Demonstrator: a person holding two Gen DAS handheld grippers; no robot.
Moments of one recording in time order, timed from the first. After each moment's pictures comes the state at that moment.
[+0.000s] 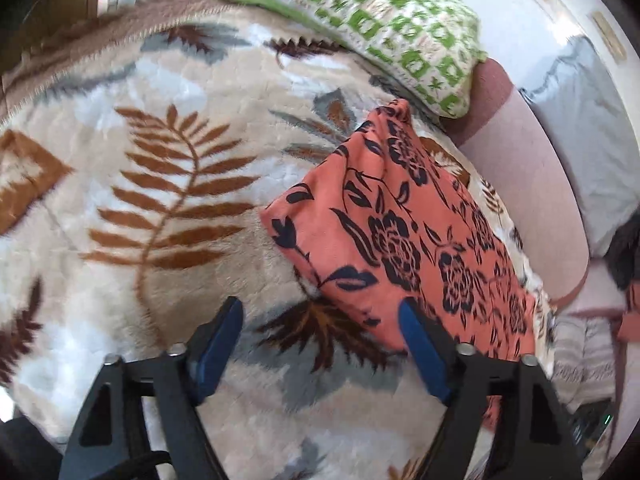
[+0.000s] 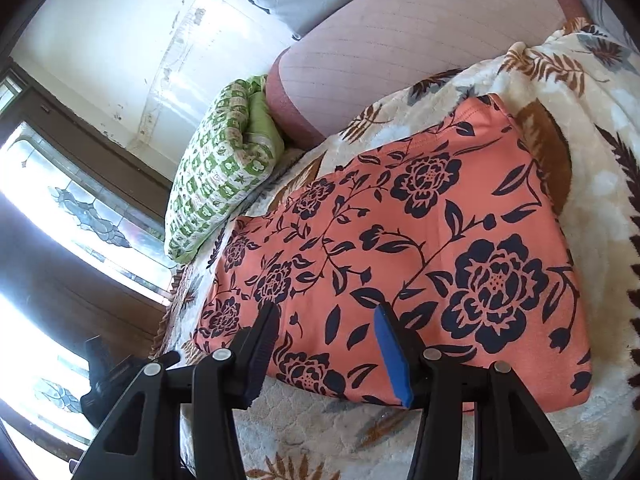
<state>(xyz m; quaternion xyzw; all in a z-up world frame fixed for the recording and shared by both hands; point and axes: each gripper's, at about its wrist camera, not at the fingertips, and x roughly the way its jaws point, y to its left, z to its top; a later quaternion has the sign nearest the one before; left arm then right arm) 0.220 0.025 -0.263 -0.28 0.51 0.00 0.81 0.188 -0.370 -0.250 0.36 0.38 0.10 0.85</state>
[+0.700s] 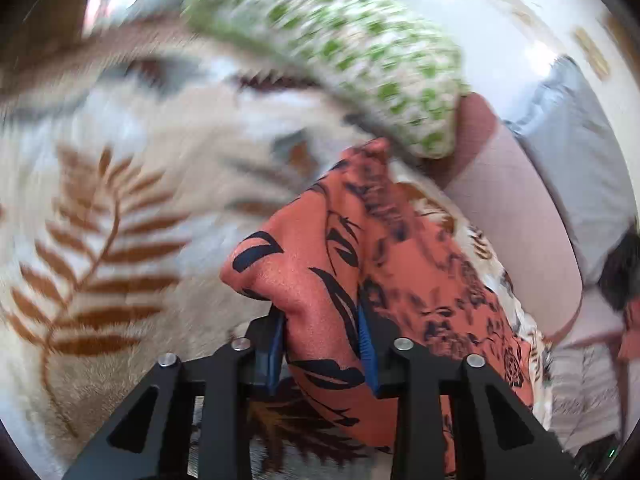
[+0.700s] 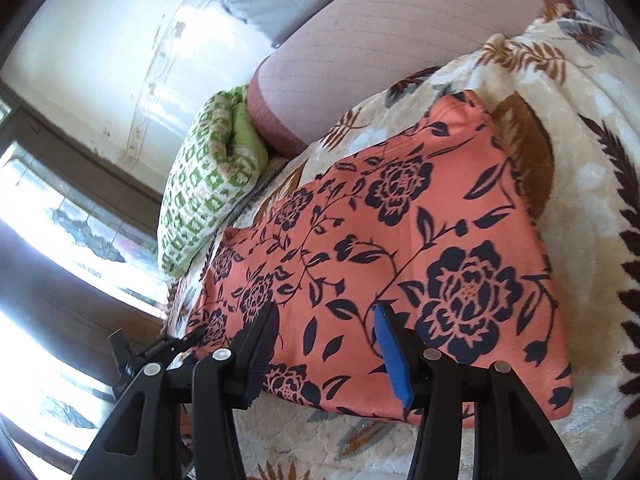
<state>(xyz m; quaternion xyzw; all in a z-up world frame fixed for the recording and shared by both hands) 0.259 -0.007 -0.262 -0.26 0.41 -0.02 0.87 0.190 -0.394 -0.263 0.39 0.37 0.08 0.84</state>
